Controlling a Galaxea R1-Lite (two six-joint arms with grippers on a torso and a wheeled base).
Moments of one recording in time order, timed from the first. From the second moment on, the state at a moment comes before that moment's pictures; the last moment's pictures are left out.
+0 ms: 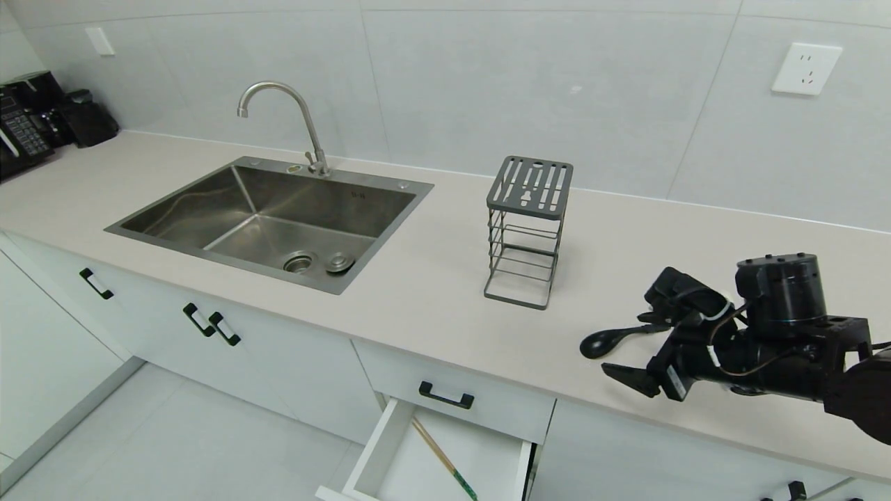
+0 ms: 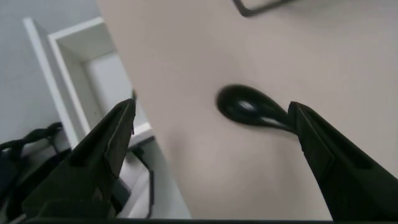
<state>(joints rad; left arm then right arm) 0.00 0.00 0.00 0.00 0.04 -0.04 0.32 1.73 -0.65 -0.57 0.24 -0.46</state>
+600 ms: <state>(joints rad) 0.00 0.00 0.00 0.00 0.04 -0.04 0.19 1.73 -0.60 -0.58 0.35 -0.50</state>
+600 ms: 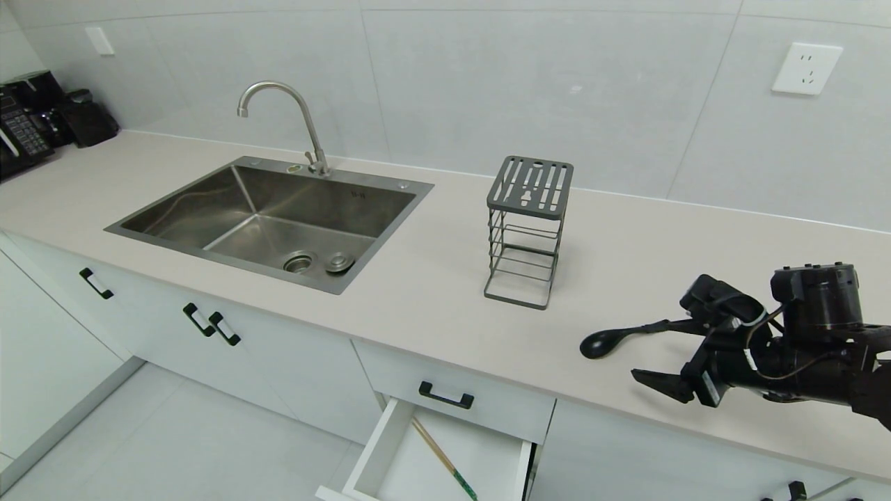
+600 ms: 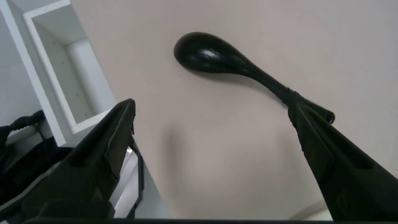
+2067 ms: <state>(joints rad) 0.00 0.00 0.00 0.00 0.04 -0.04 0.17 2.03 -0.85 -0.59 0.40 -0.54</state>
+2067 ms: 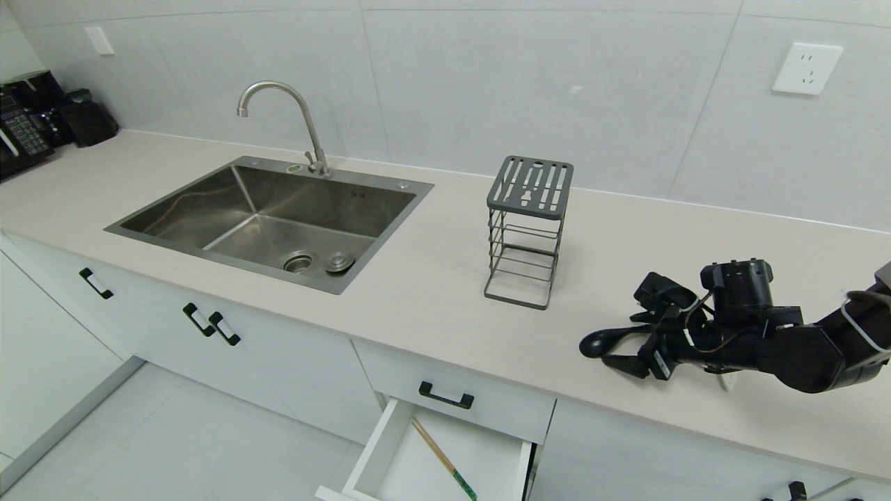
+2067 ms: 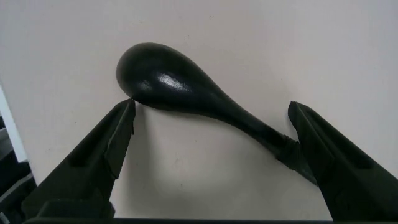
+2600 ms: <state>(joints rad) 0.00 0.00 0.00 0.00 0.04 -0.04 0.16 2.08 -0.86 -0.64 0.40 -0.55</state>
